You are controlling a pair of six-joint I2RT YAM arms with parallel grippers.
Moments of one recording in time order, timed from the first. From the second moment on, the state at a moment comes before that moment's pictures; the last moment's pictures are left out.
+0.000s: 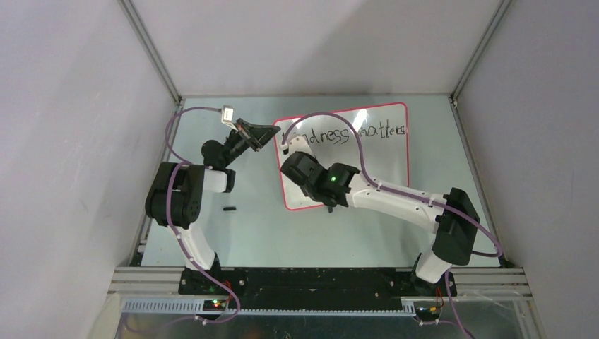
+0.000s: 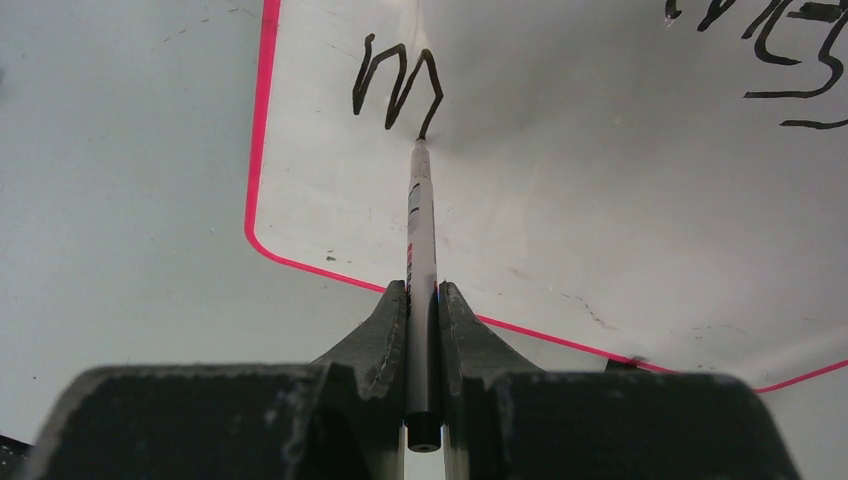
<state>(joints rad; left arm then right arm) -0.12 1.81 0.73 1.49 0.75 -0.94 1.08 1.65 1.43 -0.65 0.56 0.29</state>
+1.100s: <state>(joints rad) -0.12 1.81 0.73 1.49 0.75 -0.94 1.06 1.55 1.38 -0.57 0.55 0.26</state>
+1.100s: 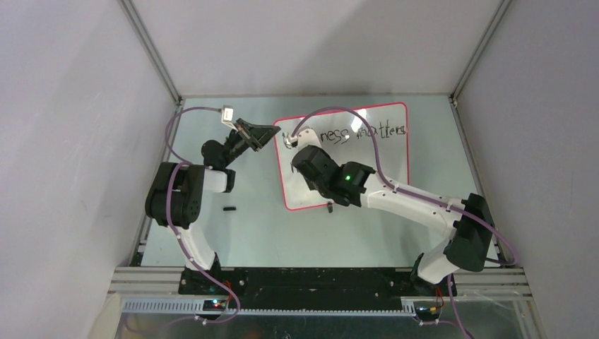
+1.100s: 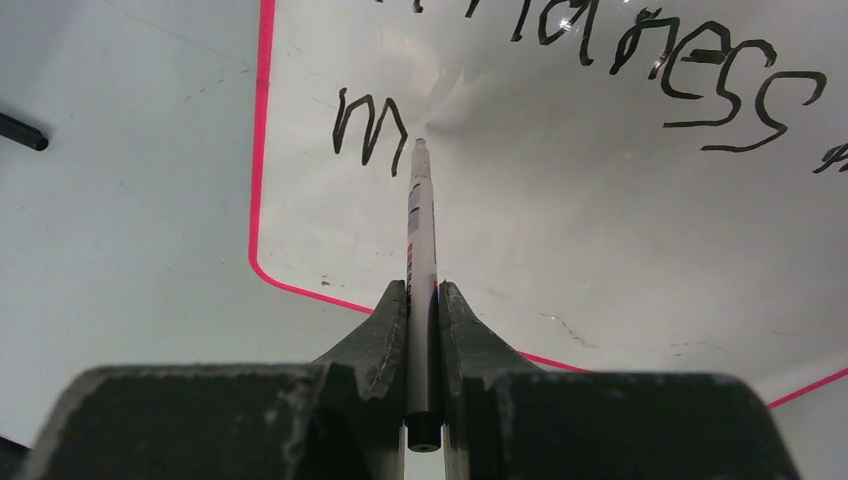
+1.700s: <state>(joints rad) -0.12 1.81 0.73 1.49 0.75 -0.94 1.03 1.55 1.38 -0.56 0.55 0.26</state>
